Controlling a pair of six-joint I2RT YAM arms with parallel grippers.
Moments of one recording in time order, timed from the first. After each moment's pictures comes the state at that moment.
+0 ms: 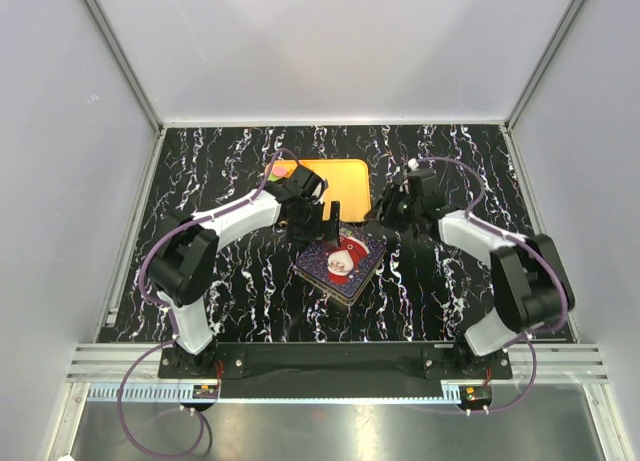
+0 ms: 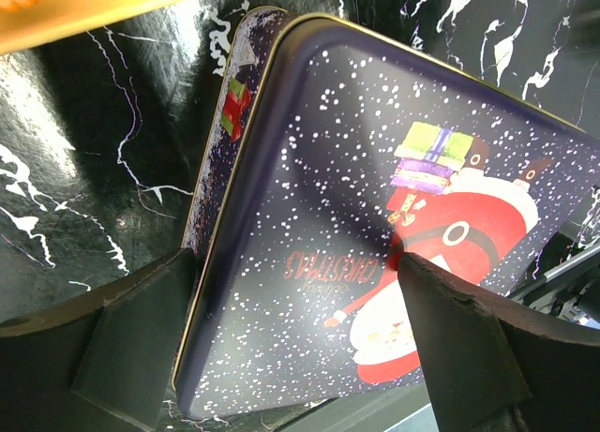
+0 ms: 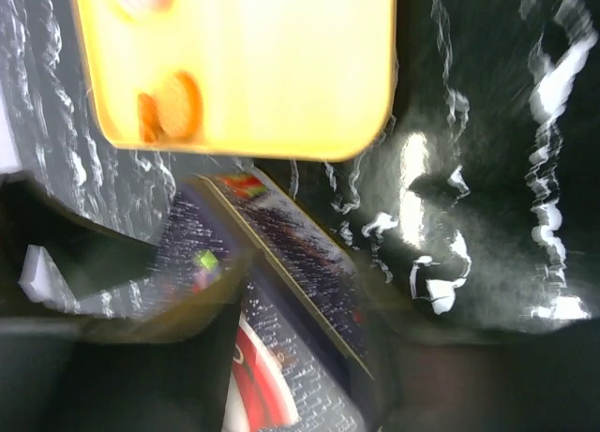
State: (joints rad) left arm -0.62 1.82 1.27 -0.59 0.26 -0.53; right arm 0.34 1.60 0.85 0.00 -0.31 0.71
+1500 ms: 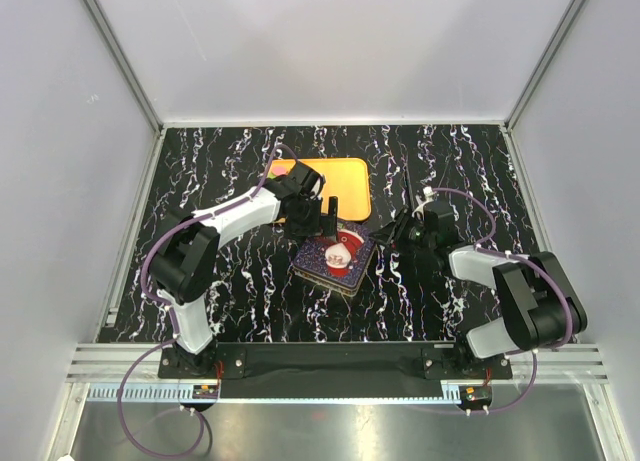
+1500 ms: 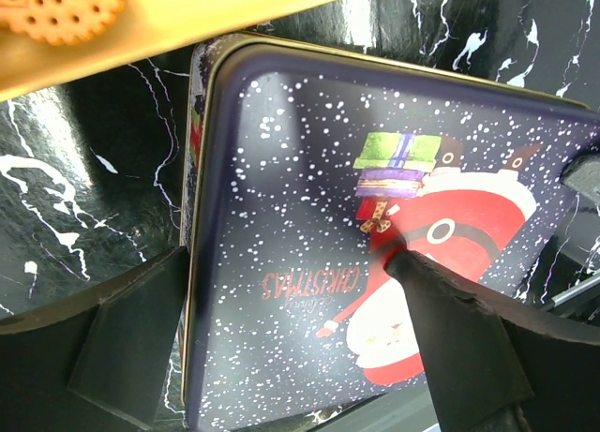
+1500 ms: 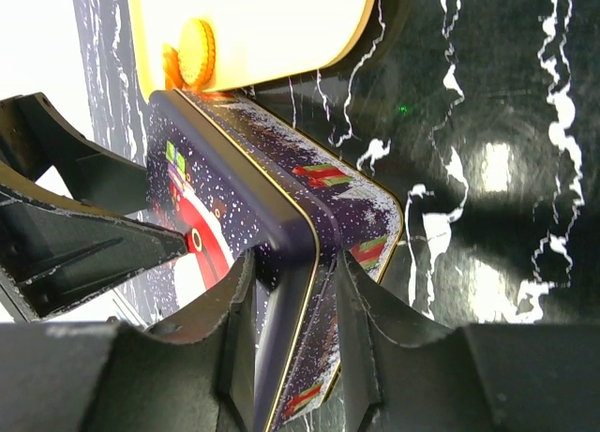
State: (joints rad) left arm -0.61 1.84 1.30 -0.57 0.23 -0.52; right arm 0.30 1.46 0.50 0.36 -0.41 0.84
